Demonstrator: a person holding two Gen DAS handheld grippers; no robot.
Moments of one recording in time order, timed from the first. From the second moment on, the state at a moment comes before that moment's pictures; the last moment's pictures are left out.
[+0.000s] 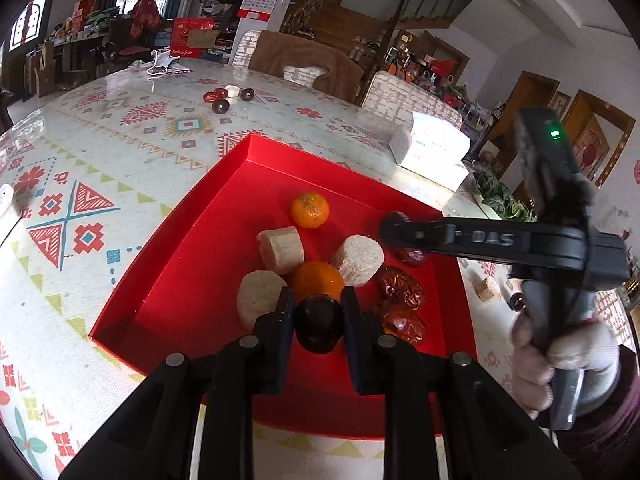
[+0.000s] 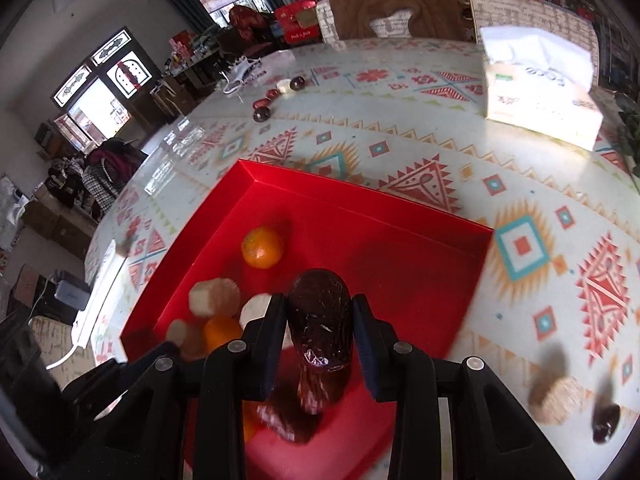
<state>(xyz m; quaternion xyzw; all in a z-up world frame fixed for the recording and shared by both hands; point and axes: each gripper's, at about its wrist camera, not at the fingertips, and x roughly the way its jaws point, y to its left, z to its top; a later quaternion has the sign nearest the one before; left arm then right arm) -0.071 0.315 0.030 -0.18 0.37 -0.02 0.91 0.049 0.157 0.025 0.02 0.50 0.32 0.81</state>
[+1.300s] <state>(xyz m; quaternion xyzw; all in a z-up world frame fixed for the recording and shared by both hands) -0.122 0.197 0.085 -0.17 0.35 -0.13 0.91 -0.030 -0.123 0.075 0.11 0.40 0.16 0.90</state>
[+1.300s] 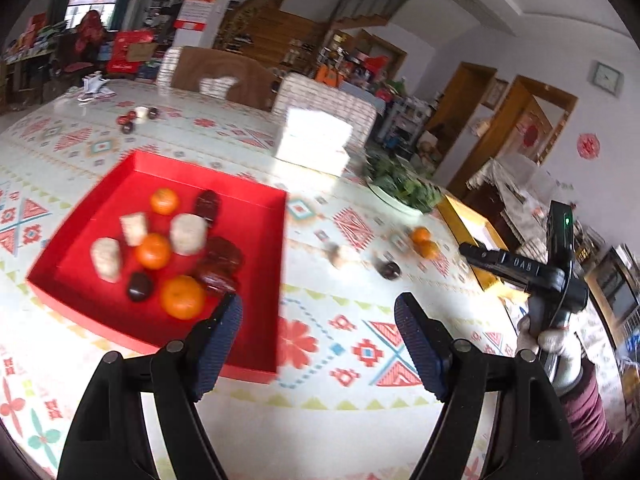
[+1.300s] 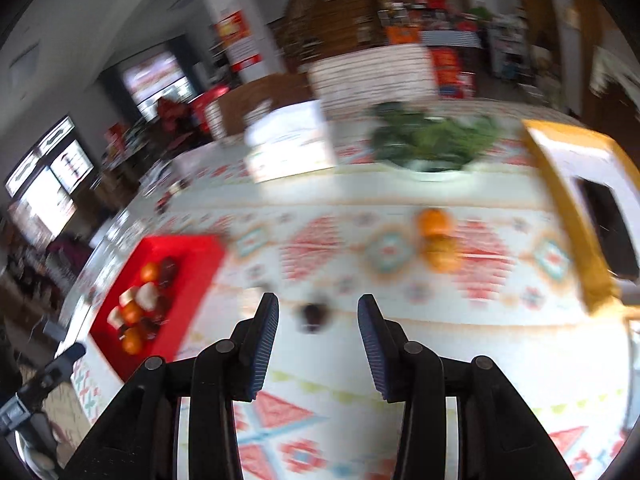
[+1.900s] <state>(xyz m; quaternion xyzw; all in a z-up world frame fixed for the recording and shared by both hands) -0.105 0.122 0.050 -0.13 0.42 -0.19 0.88 0.024 -0.181 0.039 0.14 0.41 0.09 0.90</state>
